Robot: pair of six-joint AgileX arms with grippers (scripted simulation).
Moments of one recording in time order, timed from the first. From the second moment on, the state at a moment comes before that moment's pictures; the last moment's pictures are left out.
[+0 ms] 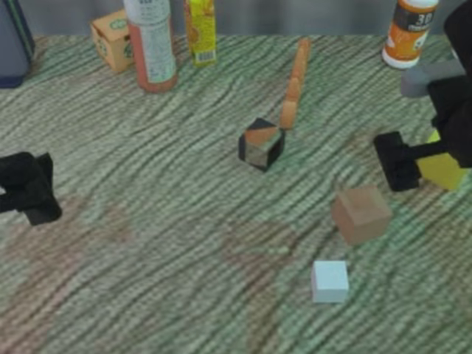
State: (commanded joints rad) left arm -0.21 0.57 0.49 -0.37 -0.03 -0.39; right arm 0.33 1.56 1.18 -0.84 0.00 0.07
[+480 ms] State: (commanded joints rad) left arm 0.00 0.06 0.05 -0.04 0.00 -0.04; right arm 0.43 2.01 1.54 -1.08 0.00 0.09
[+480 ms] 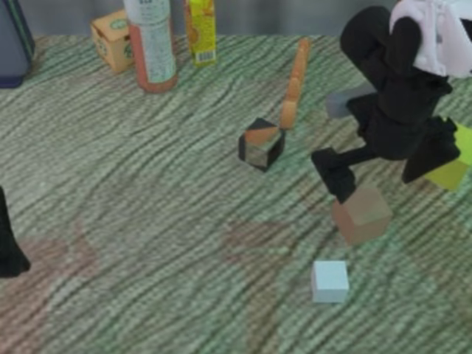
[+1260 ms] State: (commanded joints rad) left arm 0.02 0.00 0.00 0.00 0.00 0.00; right arm 0.44 2.10 1.52 -0.99 0.00 0.09
